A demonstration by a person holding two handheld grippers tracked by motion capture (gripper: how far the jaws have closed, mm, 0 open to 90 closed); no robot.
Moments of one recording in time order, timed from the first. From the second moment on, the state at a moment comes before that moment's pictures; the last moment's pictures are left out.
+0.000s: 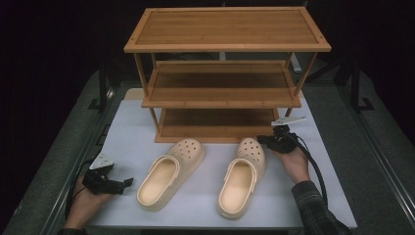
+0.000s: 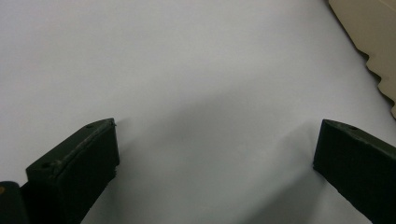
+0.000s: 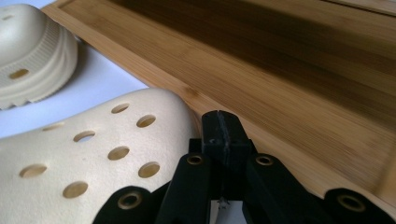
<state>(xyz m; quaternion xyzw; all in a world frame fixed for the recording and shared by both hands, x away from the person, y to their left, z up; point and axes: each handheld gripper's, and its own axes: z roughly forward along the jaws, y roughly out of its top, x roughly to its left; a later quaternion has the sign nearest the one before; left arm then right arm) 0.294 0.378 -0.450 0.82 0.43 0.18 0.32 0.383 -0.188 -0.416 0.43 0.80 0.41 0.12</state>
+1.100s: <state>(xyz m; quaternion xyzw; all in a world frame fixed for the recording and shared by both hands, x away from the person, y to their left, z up) 0.294 0.378 -0.451 0.82 0.43 0.18 0.32 0.320 -0.187 -0.428 0.39 0.84 0.38 0.06</state>
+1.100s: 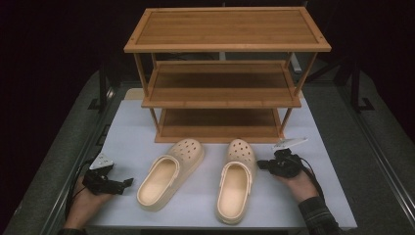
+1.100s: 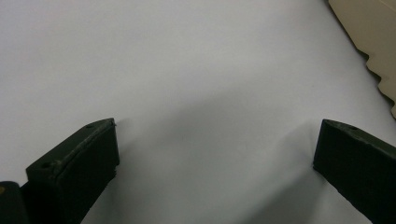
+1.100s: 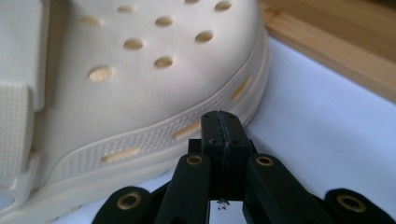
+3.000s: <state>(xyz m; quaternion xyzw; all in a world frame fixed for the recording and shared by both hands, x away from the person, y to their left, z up) 0.294 0.378 -0.450 0.82 0.43 0.18 0.32 0.304 -0.186 -0.410 0.39 0.82 0.42 0.06</state>
